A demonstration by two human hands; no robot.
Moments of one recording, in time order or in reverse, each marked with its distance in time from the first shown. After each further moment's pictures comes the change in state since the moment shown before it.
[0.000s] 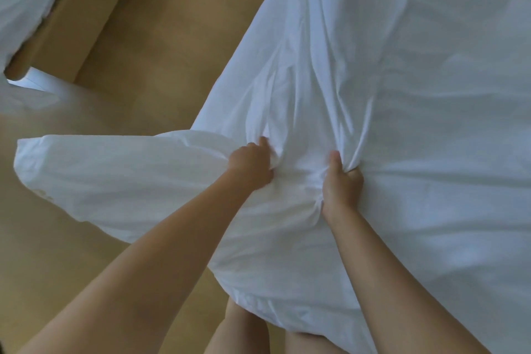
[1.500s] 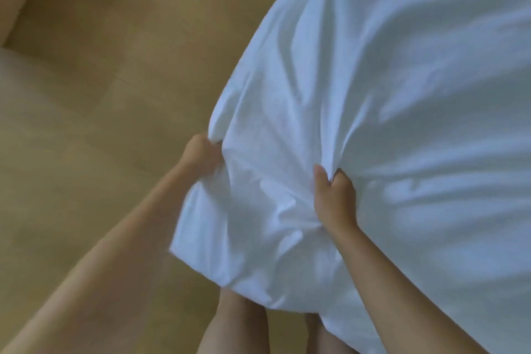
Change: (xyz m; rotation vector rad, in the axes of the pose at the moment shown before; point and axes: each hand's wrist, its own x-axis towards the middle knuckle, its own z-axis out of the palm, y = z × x) left_hand 0.090 -0.336 0.013 -1.084 -0.107 -0.237; right_hand -0.126 0.043 0.243 -0.555 -0.072 -0.284
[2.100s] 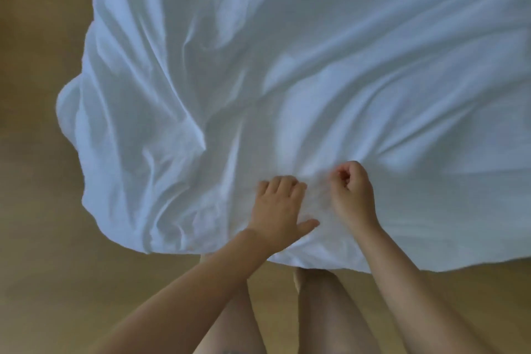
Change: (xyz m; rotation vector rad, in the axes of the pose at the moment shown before) left_hand -0.211 -0.018 0.270 1.023 -0.379 0.859; right_hand -0.050 0.210 -0.163 0.158 0.114 0.113
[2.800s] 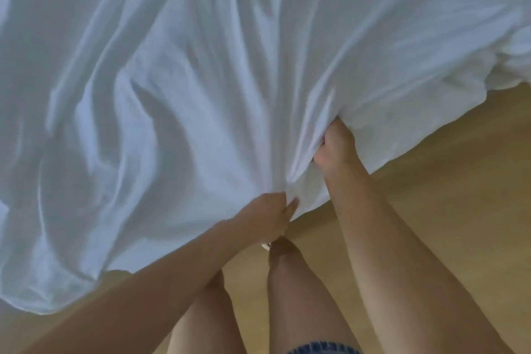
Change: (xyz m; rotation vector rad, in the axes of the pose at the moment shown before) left_hand 0.061 0.260 0.101 -0.014 -0.593 -0.046; right_hand 0.055 0.193 -0.215 1.408 0.213 0.655
